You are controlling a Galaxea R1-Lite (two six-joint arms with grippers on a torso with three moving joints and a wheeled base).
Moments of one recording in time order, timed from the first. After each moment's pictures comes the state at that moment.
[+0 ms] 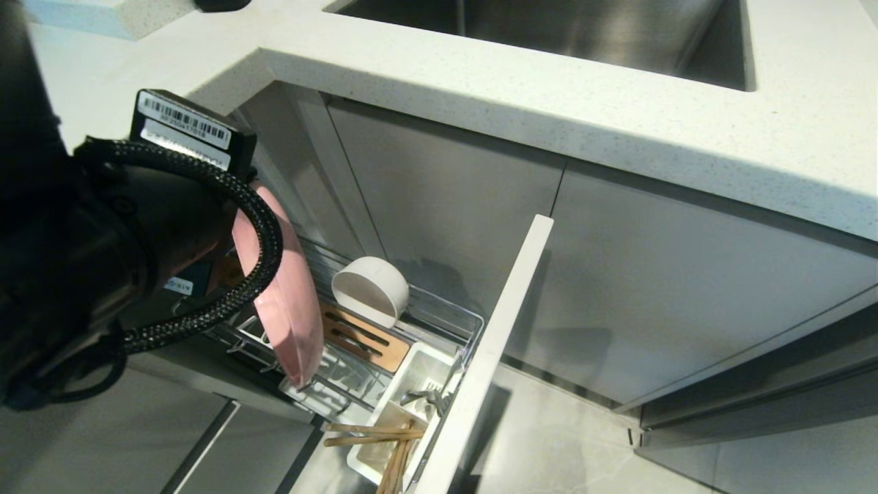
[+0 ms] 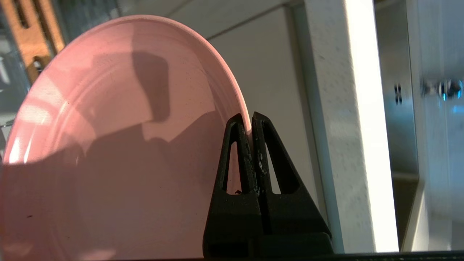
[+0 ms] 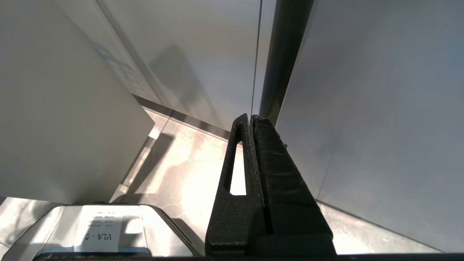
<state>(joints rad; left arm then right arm) -1.02 1.33 -1.13 -0.10 1.14 -1.12 0.00 0.00 0.00 0.00 0.00 0.02</state>
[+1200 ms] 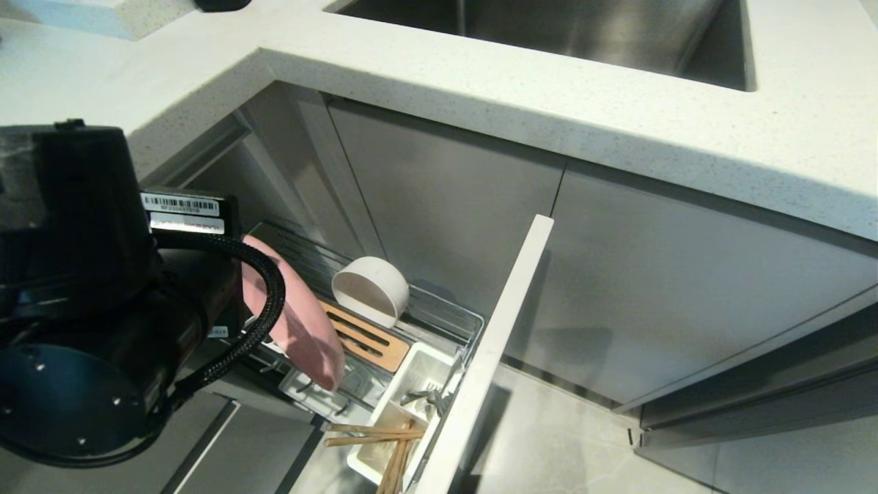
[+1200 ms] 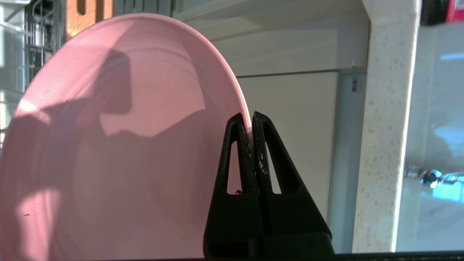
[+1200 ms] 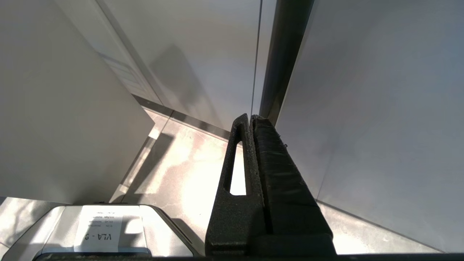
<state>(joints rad) -0.86 1.33 -0.86 -0.34 1.13 -1.42 0.00 0.00 0.00 0.00 0.00 0.02</state>
